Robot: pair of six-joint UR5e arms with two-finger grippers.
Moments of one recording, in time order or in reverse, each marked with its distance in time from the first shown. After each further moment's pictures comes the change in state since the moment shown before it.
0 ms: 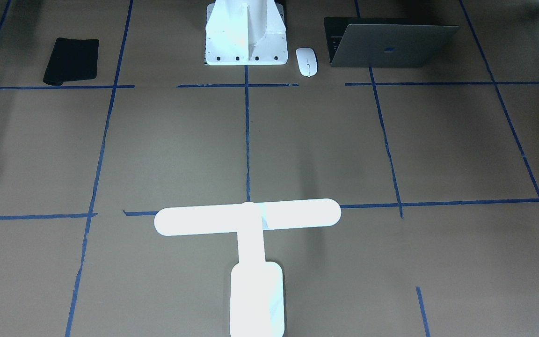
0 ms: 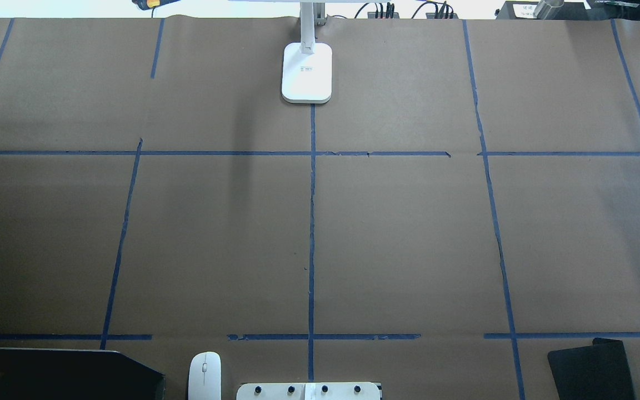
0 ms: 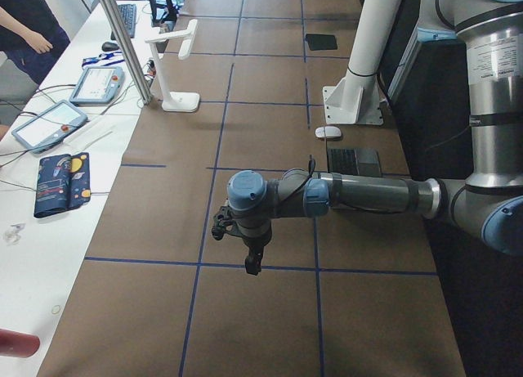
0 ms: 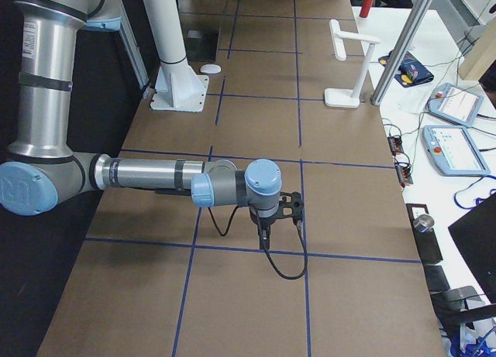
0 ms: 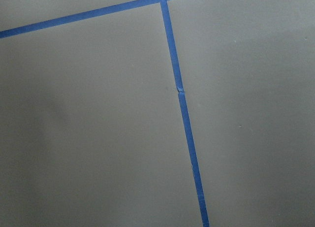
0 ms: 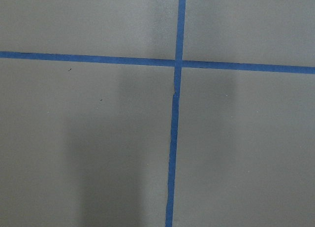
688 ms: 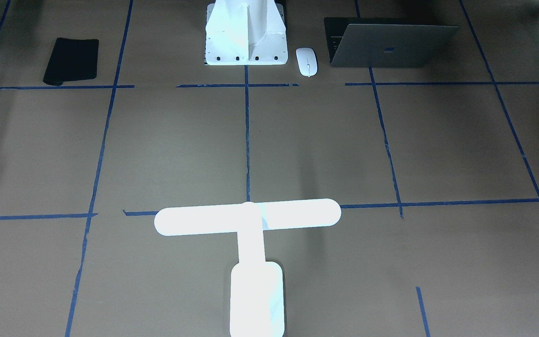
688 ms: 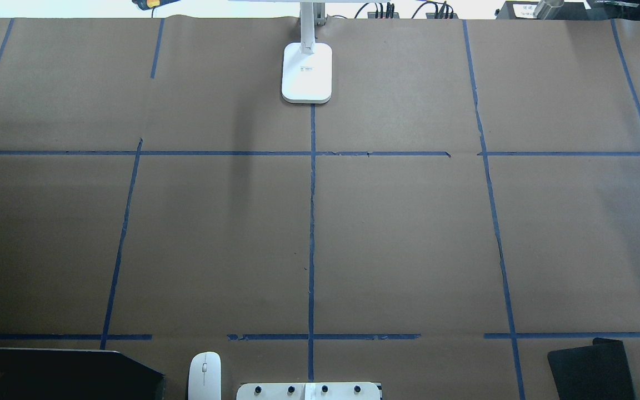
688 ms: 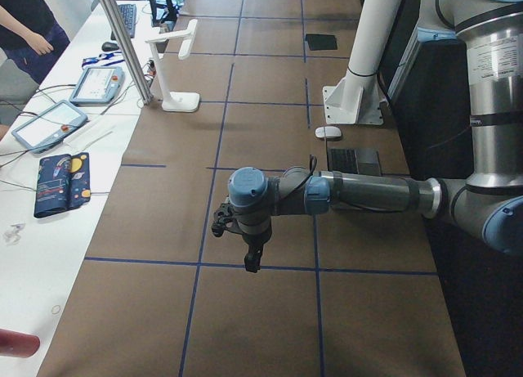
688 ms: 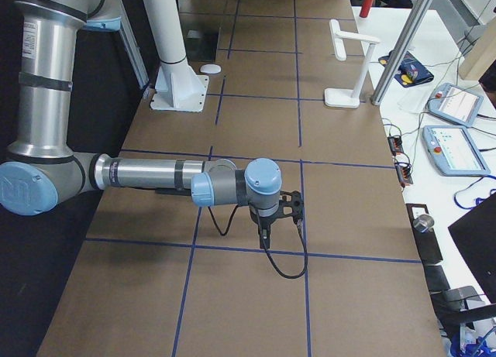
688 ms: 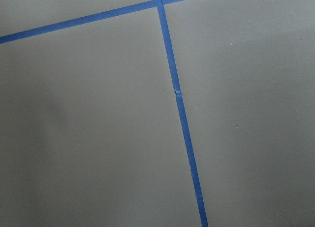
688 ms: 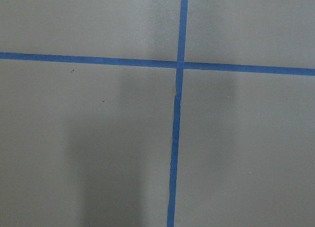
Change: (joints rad) left arm -0.001 -0.002 -0.017 -0.004 0.000 0.001; right arm 0.000 0.000 0.005 0.001 0.001 0.001
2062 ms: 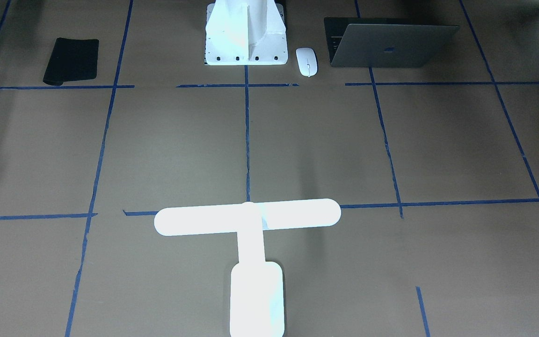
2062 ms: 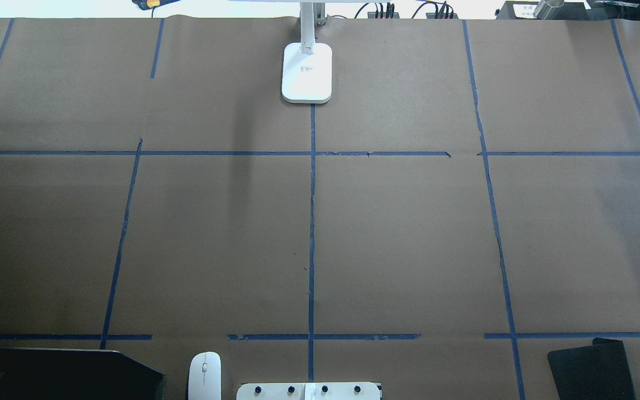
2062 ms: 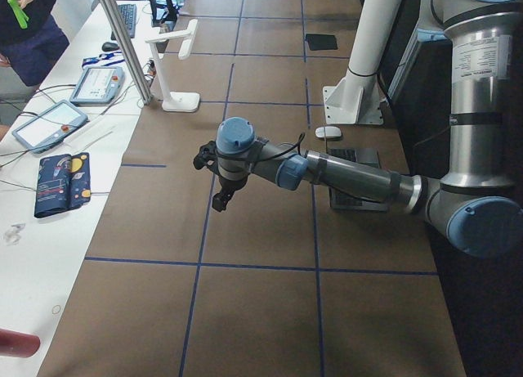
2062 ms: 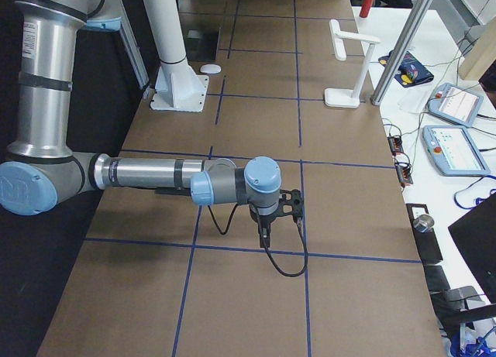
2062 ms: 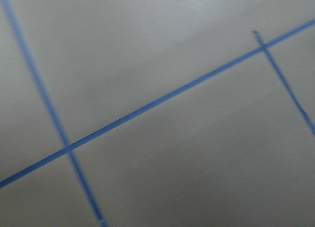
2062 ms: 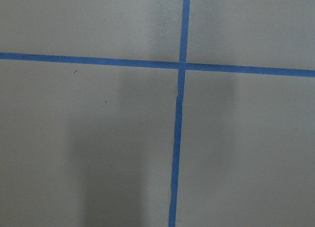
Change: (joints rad) left arm 0.168 -0.095 -0.081 -0.336 -0.131 -0.096; right arm 0.000 -0.003 0.008 0.000 0.001 0.000
